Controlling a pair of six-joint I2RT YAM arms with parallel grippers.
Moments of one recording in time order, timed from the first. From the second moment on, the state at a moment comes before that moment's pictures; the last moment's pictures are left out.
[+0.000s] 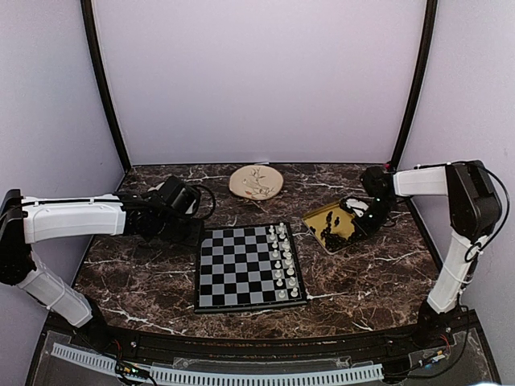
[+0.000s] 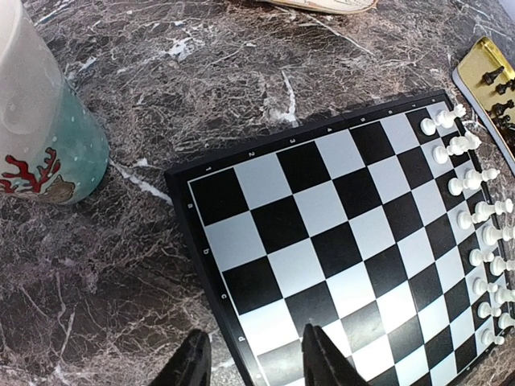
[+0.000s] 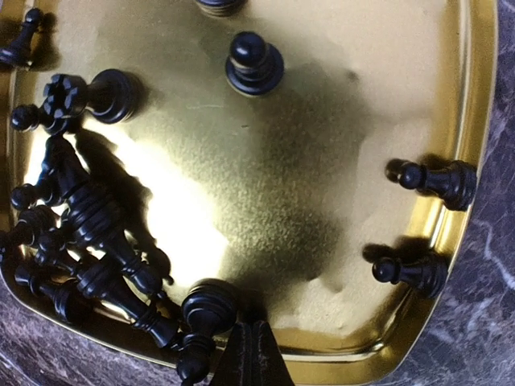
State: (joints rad) left arm -0.77 1.44 0.95 -0.48 -0.23 -0.50; right arm 0.25 1.83 1.16 -0.71 -0.14 -0.36
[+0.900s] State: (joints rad) left arm -0.77 1.50 0.95 -0.42 -0.19 -0.50; right arm 0.27 1.65 1.01 -0.89 -0.17 -0.41
